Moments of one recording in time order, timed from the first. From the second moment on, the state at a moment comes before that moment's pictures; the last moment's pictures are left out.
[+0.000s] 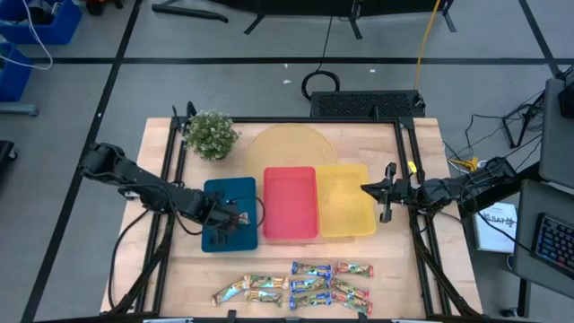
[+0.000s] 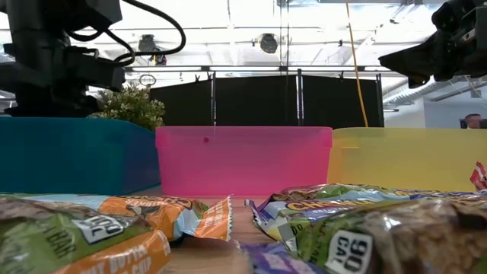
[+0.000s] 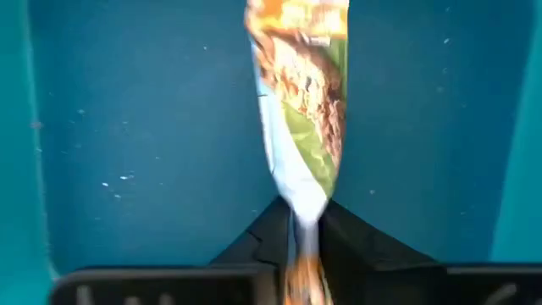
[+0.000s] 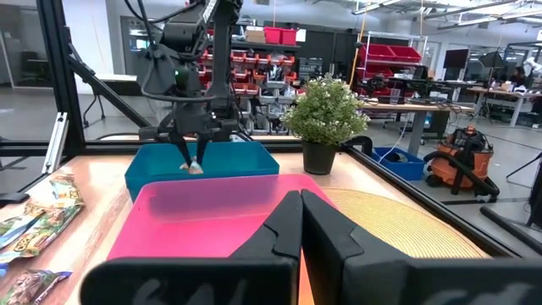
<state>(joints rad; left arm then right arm) -0.35 1.38 0.72 -0.73 -0.12 -0.48 0.36 0.14 0.01 0.18 0.55 -0.07</state>
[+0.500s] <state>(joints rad) -0.34 1.38 0.94 -0.98 0.03 -0.67 0.36 0.14 0.01 0.18 0.55 -0.07</state>
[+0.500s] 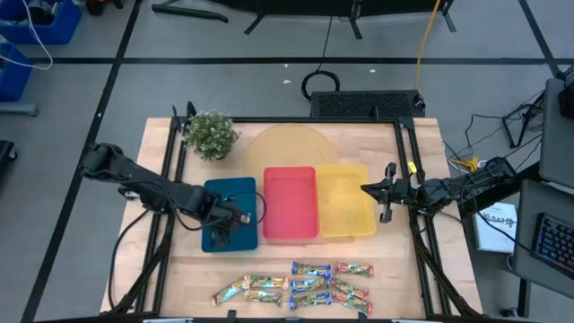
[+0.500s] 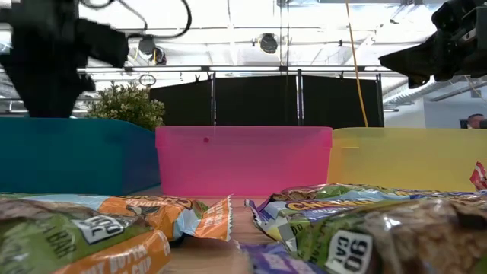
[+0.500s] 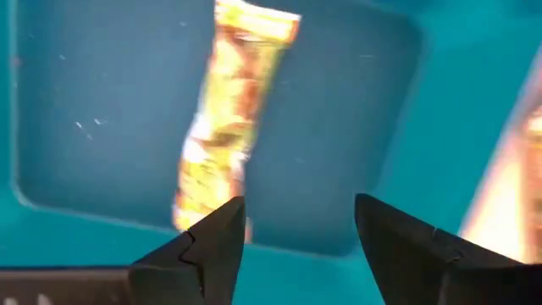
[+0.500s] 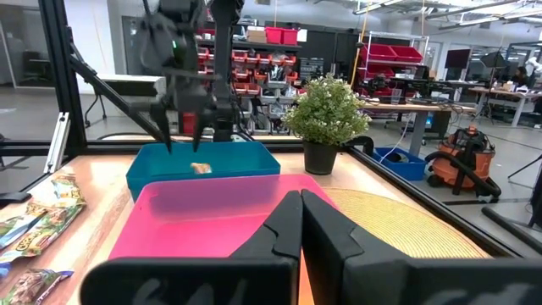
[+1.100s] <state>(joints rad) -0.76 1.47 1.14 -0.80 -0.10 -1.37 0.36 0.14 0.01 0.17 0.55 -0.07</state>
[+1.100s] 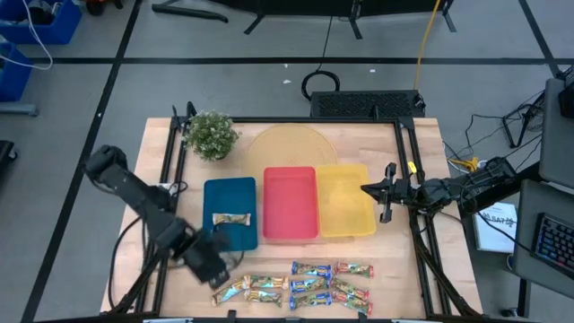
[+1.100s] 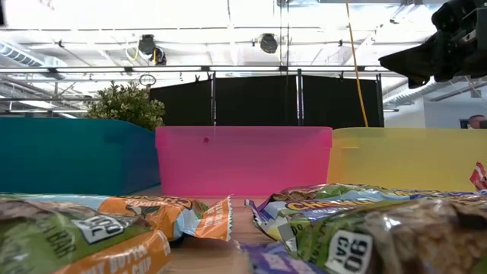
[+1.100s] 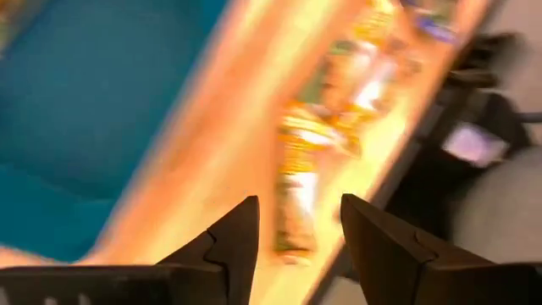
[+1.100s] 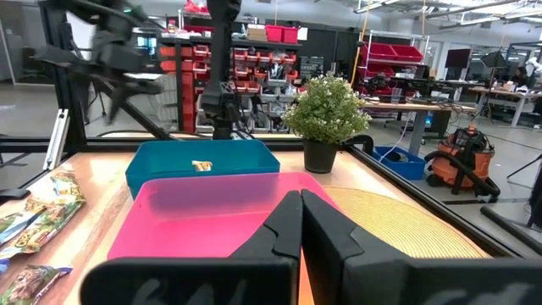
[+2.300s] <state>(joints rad) -0.84 1.94 1.15 -0.59 0.02 -1.32 0.36 0.14 0.01 0.18 0.55 -0.06</state>
